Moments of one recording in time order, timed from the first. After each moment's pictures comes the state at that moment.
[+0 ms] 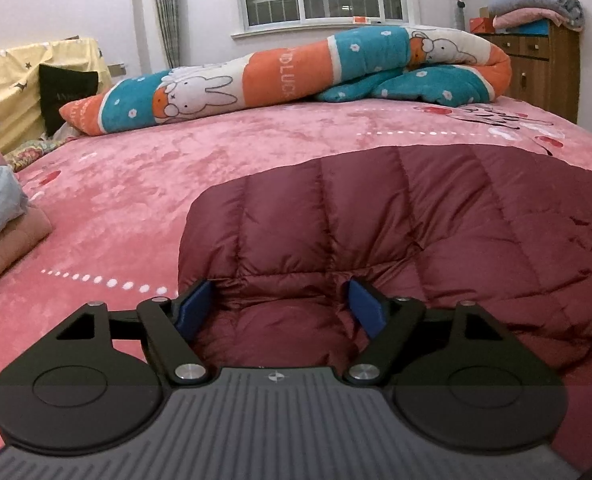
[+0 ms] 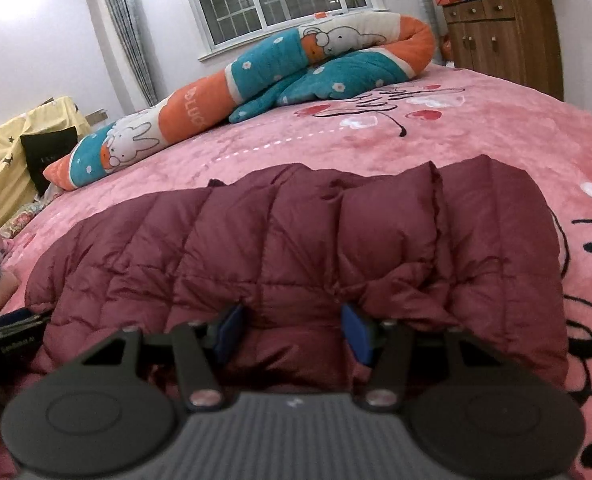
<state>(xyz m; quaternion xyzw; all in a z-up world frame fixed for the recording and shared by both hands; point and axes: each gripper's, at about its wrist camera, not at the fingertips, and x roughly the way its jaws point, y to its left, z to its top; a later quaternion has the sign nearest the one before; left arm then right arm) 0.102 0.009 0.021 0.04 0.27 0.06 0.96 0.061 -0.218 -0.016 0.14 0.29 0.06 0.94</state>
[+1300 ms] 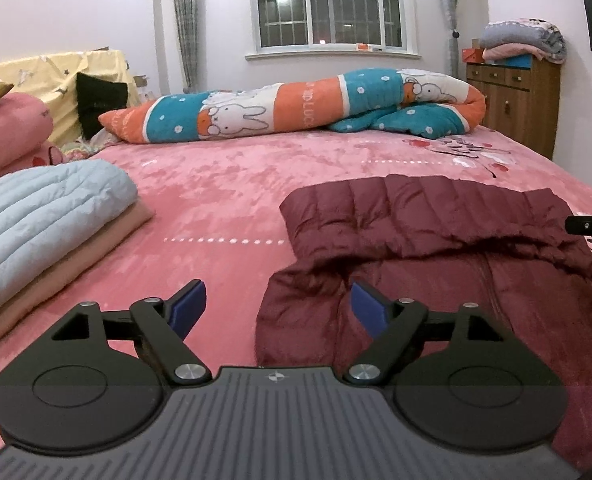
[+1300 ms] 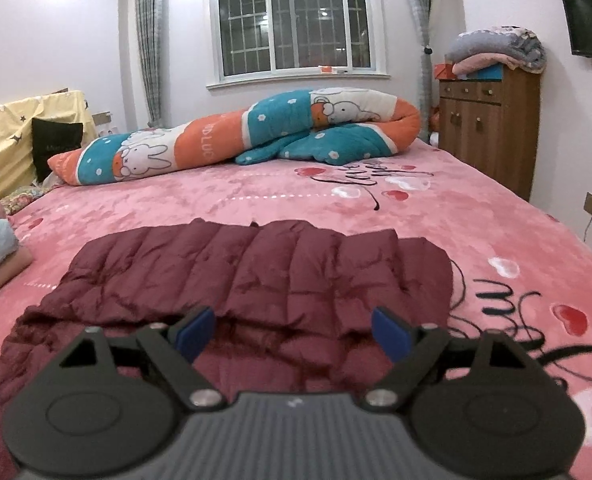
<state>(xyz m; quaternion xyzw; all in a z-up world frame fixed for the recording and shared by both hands) -0.121 0.053 0.107 0.02 0.25 0.05 0.97 -0.063 -0.189 0.056 0.05 0.24 0.02 0.97</state>
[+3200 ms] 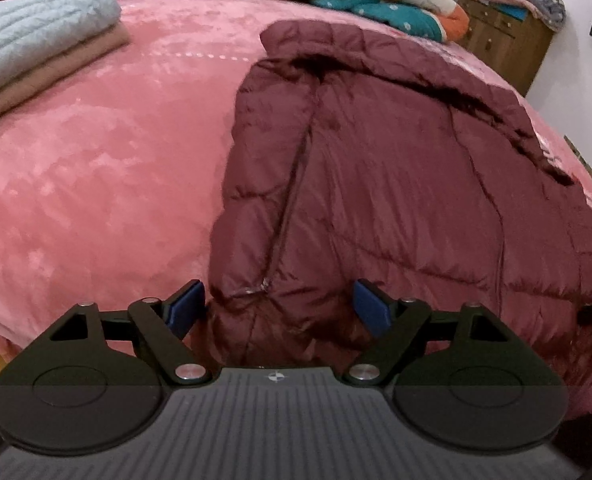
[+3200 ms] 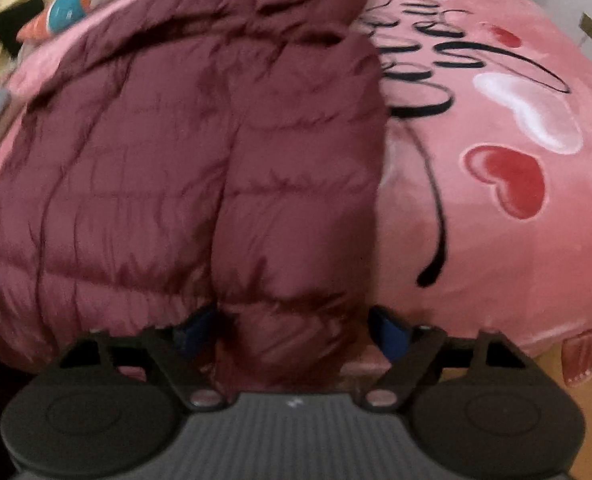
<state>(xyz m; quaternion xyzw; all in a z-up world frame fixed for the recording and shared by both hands) -0.184 0.070 0.042 -0.07 0.42 -0.01 0.90 -0.183 -0.232 -0.011 0.08 0.55 0.04 0.83</state>
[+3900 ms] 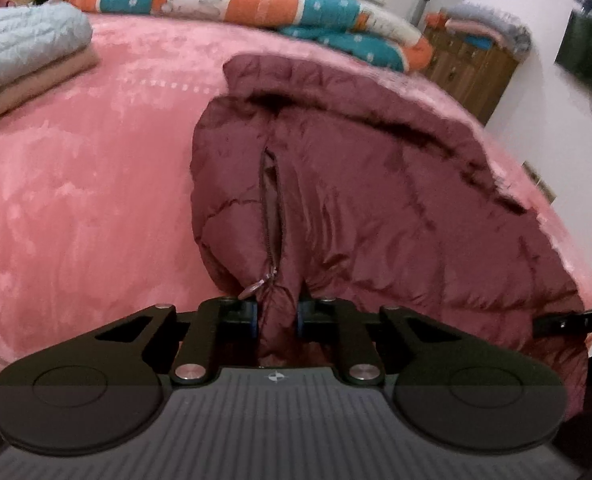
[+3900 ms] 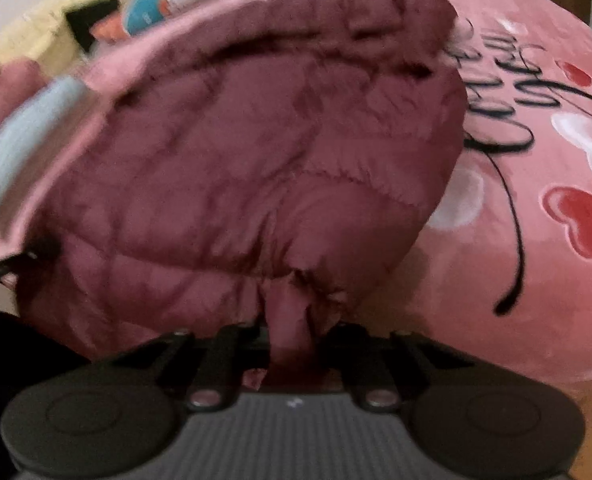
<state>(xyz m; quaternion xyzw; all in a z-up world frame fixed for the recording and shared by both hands) -0.195 0.065 0.064 -0.11 0.37 -0.07 0.92 -0.211 -0.240 0.009 0.14 0.47 0.16 0.86</state>
